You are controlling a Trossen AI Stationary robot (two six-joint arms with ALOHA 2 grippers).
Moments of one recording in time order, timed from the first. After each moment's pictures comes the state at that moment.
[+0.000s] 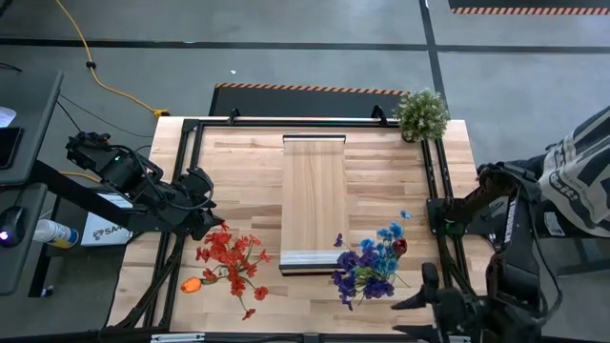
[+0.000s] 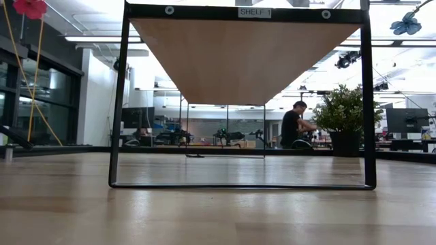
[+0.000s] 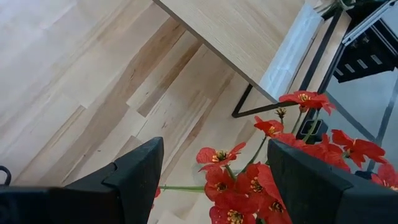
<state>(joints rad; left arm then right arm) -0.55 1.08 1.46 -1.39 -0.32 -1.15 1.17 1.56 1.61 -0.52 1.04 0.75</state>
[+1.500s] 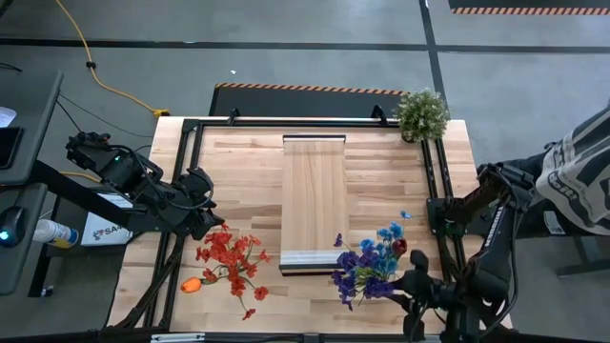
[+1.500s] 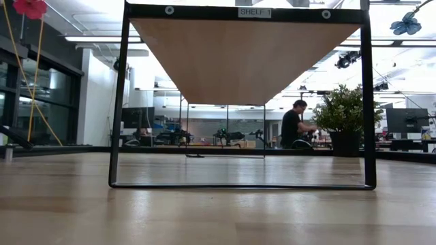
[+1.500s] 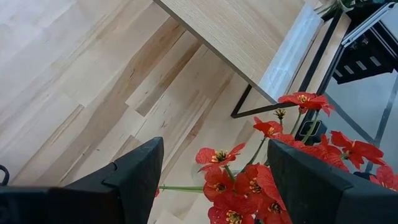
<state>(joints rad) -0.55 1.08 1.46 -1.38 -0.32 -1.16 1.08 1.57 1.46 -0.97 0.84 1.25</state>
